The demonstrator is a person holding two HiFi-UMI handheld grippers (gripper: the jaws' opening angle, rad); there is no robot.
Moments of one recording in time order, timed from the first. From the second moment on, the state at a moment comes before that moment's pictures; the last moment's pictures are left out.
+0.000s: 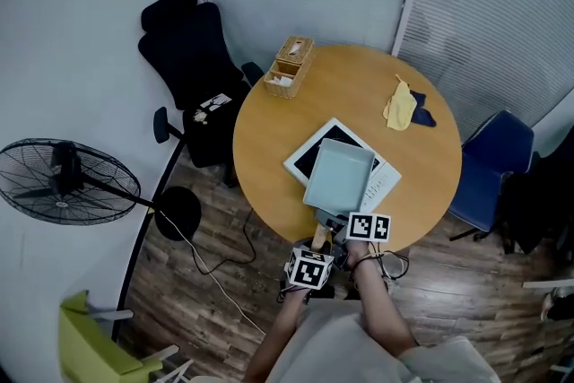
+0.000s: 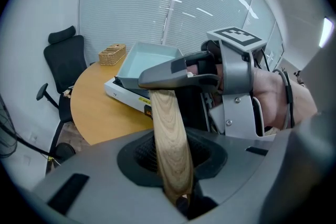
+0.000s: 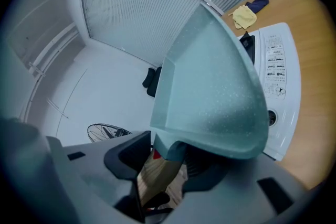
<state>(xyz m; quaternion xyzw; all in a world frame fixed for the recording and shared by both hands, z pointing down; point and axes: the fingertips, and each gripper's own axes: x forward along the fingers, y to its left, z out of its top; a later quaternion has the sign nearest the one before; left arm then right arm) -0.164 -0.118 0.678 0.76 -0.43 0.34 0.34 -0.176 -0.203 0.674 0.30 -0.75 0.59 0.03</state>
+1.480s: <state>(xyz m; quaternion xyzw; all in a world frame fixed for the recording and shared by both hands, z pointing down) -0.208 -0.202 0.723 0.80 -0.34 0.41 0.29 -0.197 -0.283 0.722 0.35 -0.69 0.63 -0.03</state>
